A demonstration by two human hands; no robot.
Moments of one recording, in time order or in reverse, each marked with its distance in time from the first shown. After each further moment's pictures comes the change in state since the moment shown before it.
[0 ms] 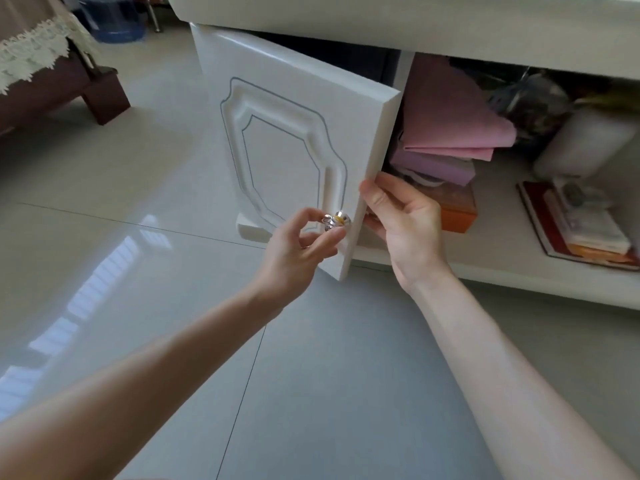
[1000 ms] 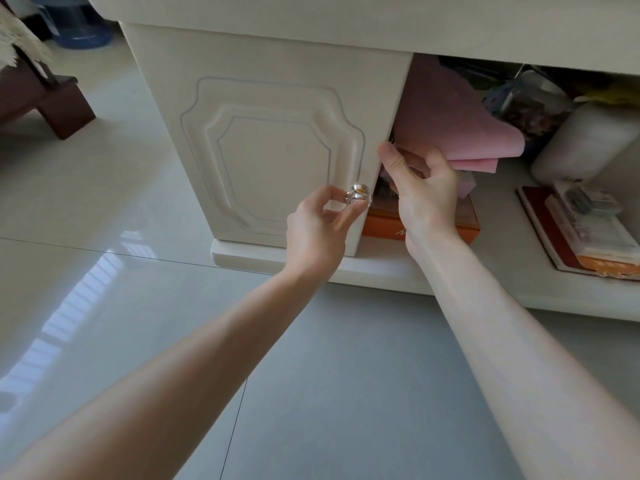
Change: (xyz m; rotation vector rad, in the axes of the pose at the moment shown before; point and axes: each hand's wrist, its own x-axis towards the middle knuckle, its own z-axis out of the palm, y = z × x) left_hand 0.084 0.011 0.042 0.135 0.165 0.052; right_hand 0.089 0.005 -0.014 -0.122 0.350 -0.021
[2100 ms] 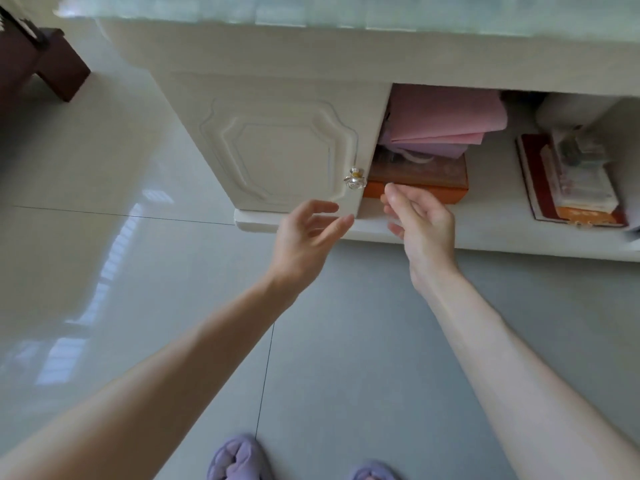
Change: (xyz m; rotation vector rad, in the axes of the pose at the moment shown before) left_hand -0.051 0.048 -0.049 -0.050 -0.189 -0.298; right_hand -0.066 -0.028 -0.033 -0.032 -0.012 0.369
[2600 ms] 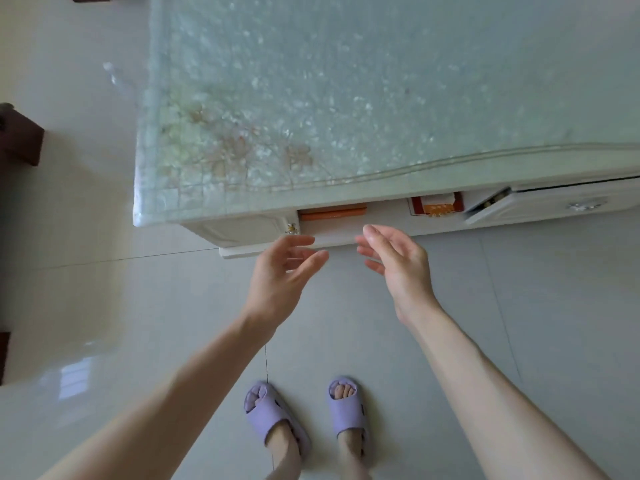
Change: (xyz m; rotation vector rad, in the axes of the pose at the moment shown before) left_hand -0.102 0.255 0.004 0.055 -0.172 -0.152; right_hand -0.105 -0.255 -0.057 -0.018 0.128 0.237
